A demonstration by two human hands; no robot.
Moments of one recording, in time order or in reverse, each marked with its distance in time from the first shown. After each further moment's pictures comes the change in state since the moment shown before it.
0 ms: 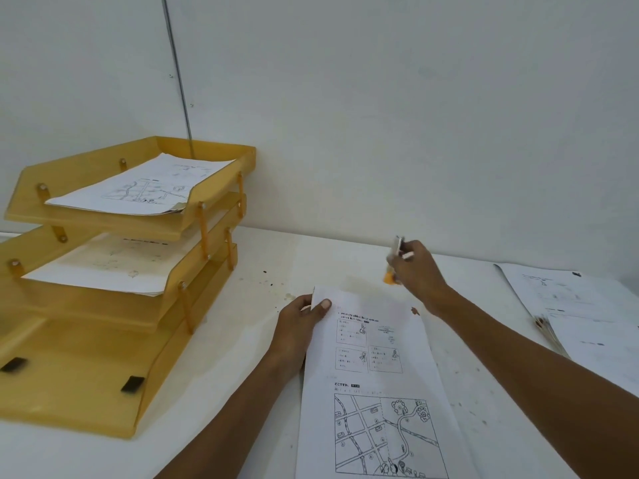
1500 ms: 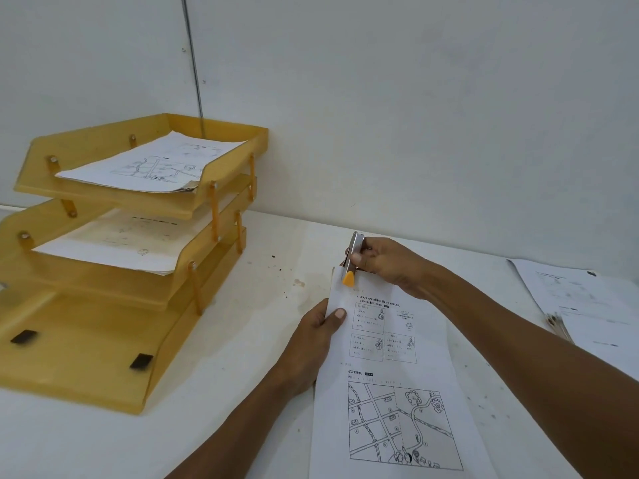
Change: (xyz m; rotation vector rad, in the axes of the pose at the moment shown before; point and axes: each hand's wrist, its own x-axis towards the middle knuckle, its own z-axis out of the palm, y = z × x) left_hand -0.029 -0.020 0.000 0.014 -0.240 0.013; right_hand -0.013 -0.034 0.034 0.022 -0.606 -0.113
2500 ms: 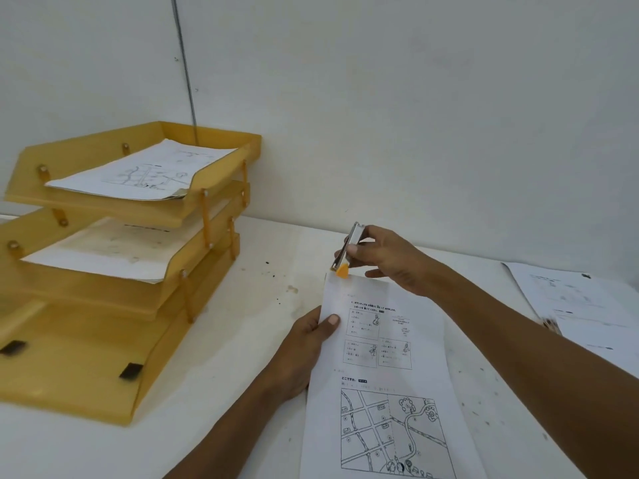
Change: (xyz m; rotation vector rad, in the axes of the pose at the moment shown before) left_hand -0.006 0.013 0.003 -0.078 -0.043 -0.053; right_hand -0.011 -0.021 -0.015 0.102 0.031 0.020
